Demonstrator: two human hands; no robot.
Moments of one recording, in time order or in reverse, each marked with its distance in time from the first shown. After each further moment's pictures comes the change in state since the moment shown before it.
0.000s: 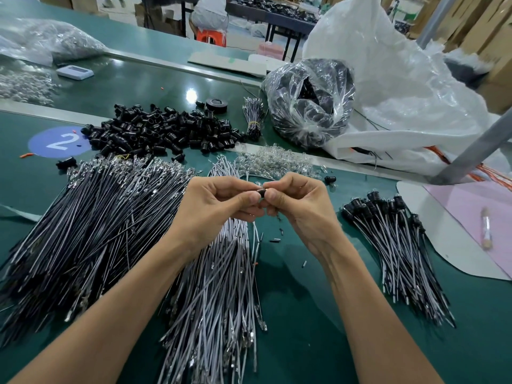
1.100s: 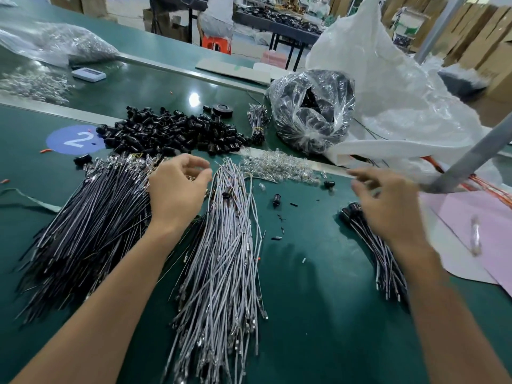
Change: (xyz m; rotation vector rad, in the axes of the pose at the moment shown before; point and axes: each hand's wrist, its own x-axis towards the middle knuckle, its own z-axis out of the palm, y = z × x) left_hand 0.010 0.007 -0.035 0.641 0.555 -0.023; right_hand -0.025 -0.062 -0.075 -1.349 0.440 -0.186
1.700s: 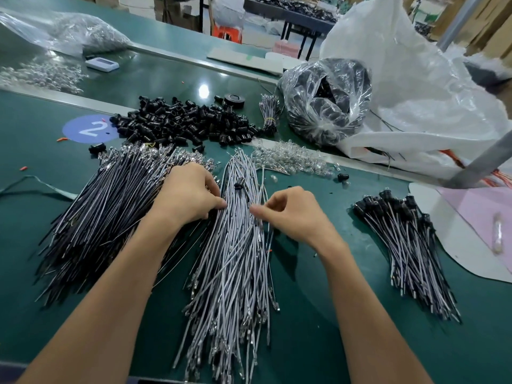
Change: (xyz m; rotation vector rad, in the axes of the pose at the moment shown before) left_hand -0.001 0.006 -0.019 0.449 -0.462 -0.136; right_hand -0.022 -0.084 0.085 0.277 -0.613 0.128
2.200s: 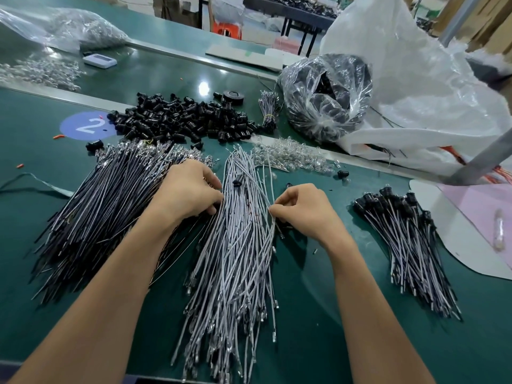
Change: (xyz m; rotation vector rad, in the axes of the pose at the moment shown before) left_hand 0.002 -0.002 0.003 -0.193 -0.026 -0.049; right_hand 0.002 0.013 -0.009 0.045 0.012 0.127
